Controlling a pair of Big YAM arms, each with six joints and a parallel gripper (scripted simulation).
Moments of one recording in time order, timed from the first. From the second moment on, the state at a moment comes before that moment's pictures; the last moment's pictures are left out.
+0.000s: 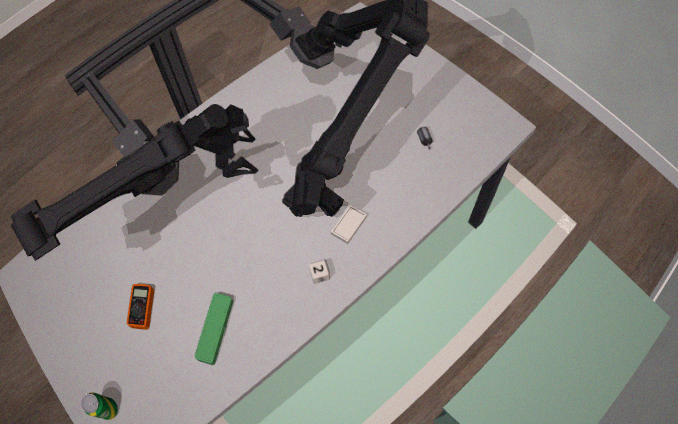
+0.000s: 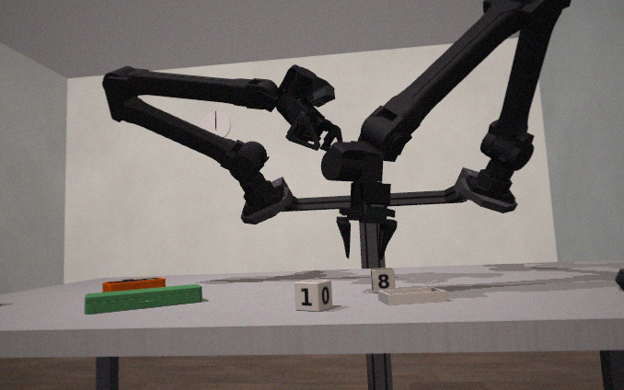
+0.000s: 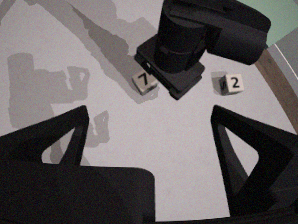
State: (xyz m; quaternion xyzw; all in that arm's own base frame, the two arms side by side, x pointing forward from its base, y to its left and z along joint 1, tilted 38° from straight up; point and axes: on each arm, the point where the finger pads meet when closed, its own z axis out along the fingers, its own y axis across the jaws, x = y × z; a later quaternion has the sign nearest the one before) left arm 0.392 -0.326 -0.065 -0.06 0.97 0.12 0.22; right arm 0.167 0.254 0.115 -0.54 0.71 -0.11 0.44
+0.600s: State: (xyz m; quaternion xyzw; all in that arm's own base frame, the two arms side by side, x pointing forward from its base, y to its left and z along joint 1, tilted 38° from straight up) left arm 0.368 -0.279 -0.081 0.01 0.95 0.19 0.26; right arm 0.161 0.250 0.113 -0.56 0.71 -0.10 0.41
